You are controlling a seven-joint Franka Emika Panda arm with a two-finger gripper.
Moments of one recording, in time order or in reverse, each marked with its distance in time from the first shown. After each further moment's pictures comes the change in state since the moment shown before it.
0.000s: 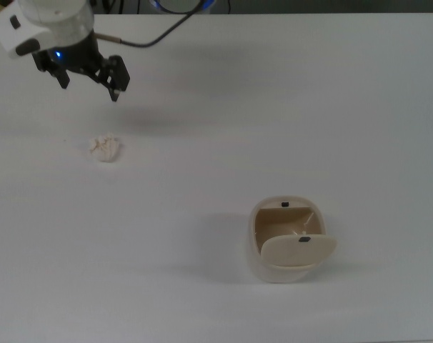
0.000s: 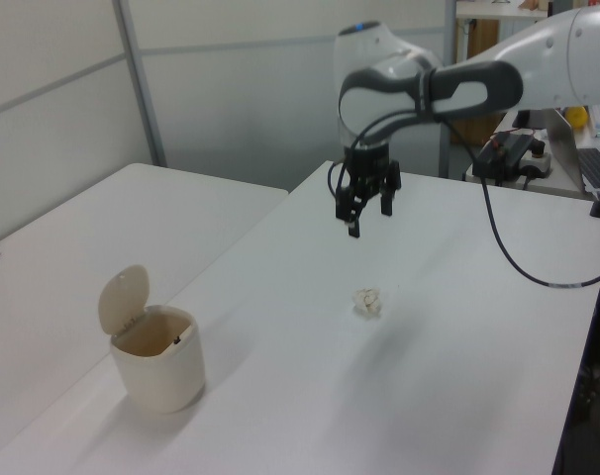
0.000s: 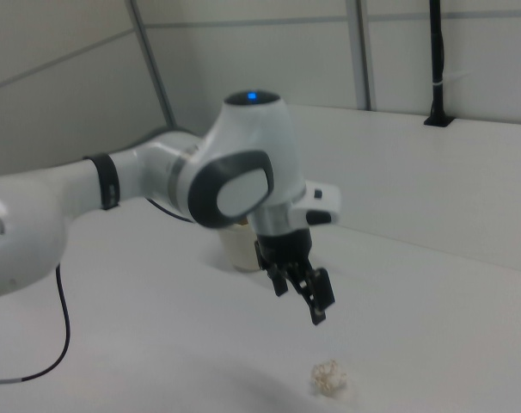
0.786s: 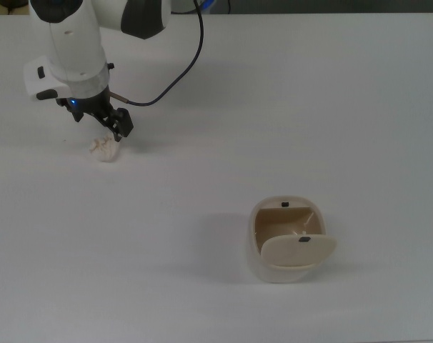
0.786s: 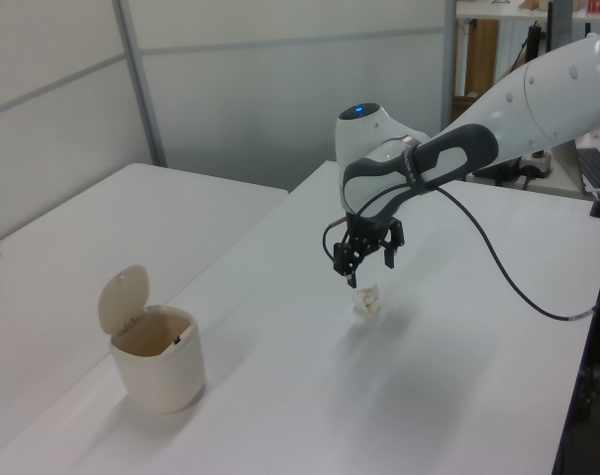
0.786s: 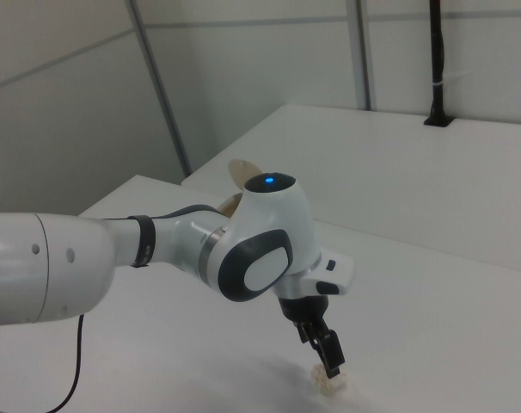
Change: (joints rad) arm -0.001 0.088 0.000 -0.180 -0.046 0.289 0.221
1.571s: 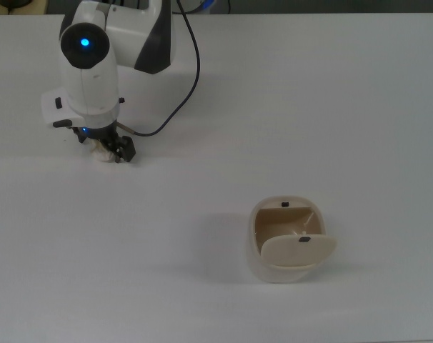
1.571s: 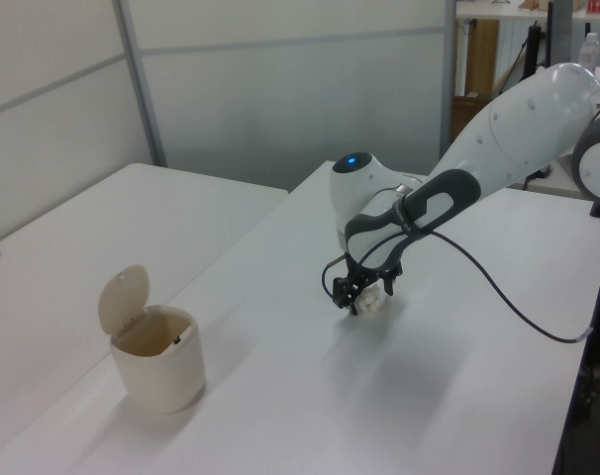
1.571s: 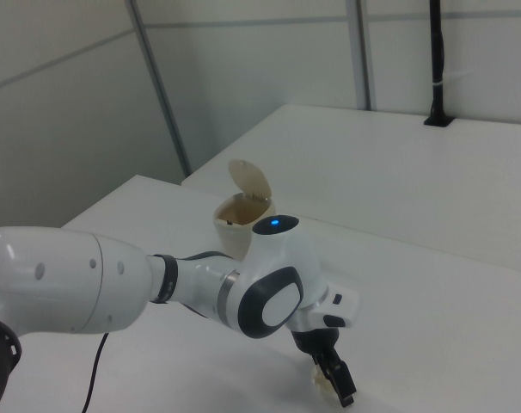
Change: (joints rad) arm 0.006 0.129 0.002 -0.041 -0.117 0.182 0.132
